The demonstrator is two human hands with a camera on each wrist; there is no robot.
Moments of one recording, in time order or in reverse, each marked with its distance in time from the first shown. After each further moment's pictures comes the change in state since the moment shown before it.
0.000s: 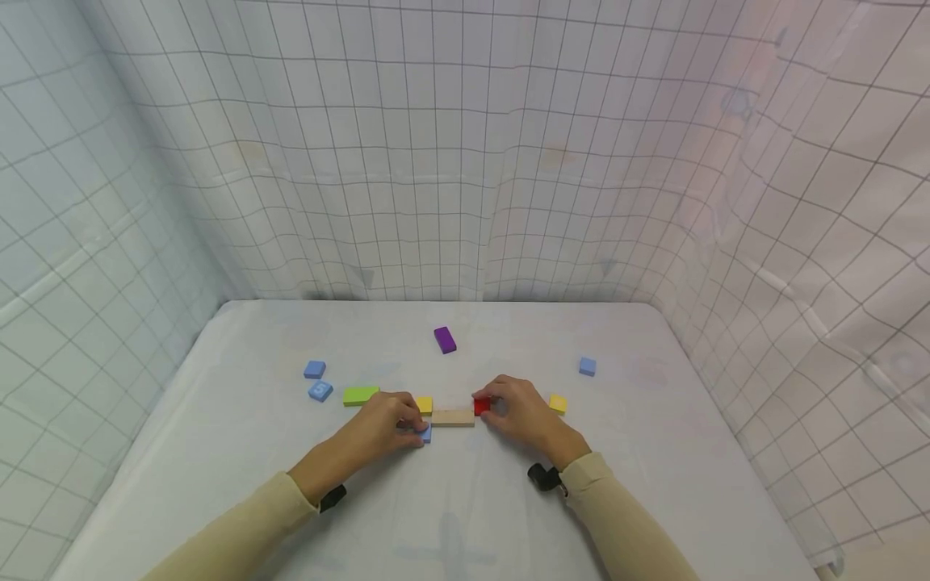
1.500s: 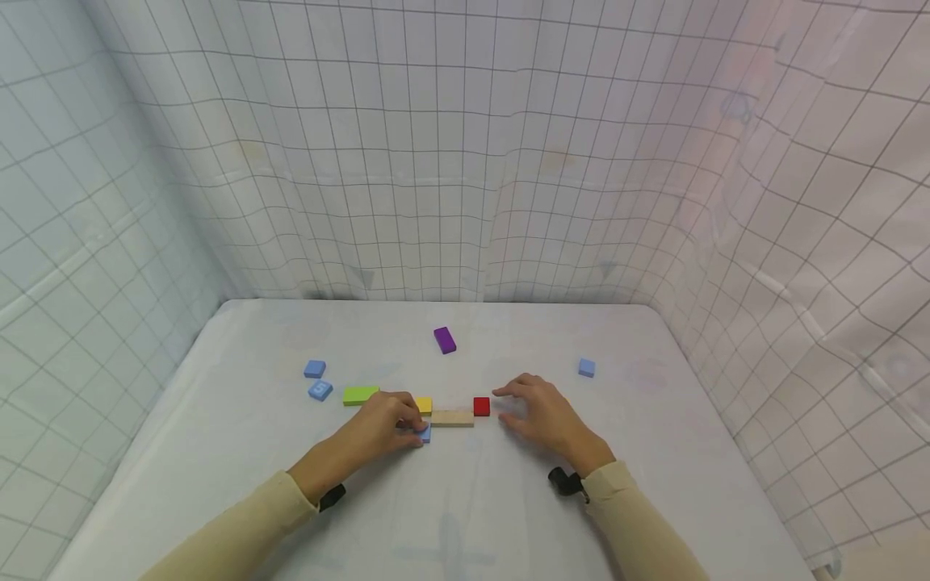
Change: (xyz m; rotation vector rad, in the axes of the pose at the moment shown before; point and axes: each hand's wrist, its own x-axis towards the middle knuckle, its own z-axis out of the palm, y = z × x) left_hand -0.003 0.013 -0.009 0.024 -0.022 -0.037; right_hand -0.026 0.002 -0.023 -0.061 0.036 0.067
